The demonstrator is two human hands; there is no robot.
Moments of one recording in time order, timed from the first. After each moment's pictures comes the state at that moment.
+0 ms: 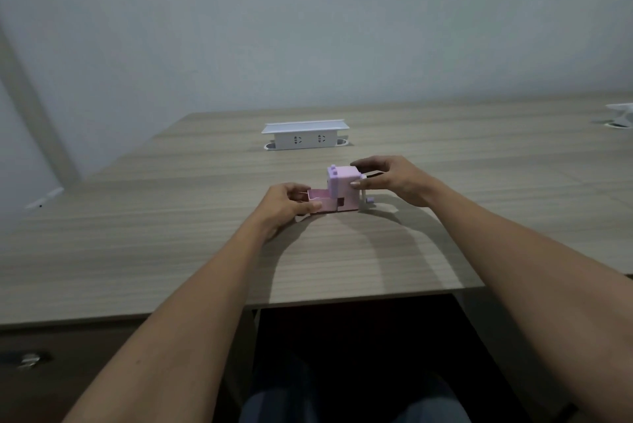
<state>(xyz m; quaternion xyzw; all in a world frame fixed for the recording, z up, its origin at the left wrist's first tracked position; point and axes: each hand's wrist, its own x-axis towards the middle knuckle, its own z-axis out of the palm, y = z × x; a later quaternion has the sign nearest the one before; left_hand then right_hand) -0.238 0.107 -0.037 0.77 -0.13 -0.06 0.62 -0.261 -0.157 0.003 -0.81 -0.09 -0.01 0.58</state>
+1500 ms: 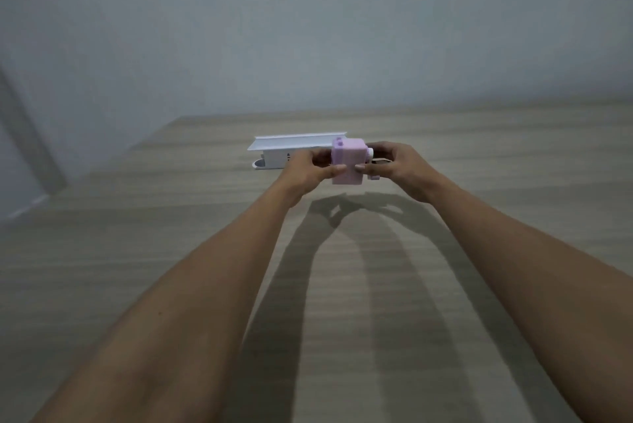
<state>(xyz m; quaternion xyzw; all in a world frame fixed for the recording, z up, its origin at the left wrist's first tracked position) -0.096 0.019 0.029 0.79 -0.22 0.00 0.58 -0.119 -0.197 0.021 -0.78 -0.12 -0.08 0.61</state>
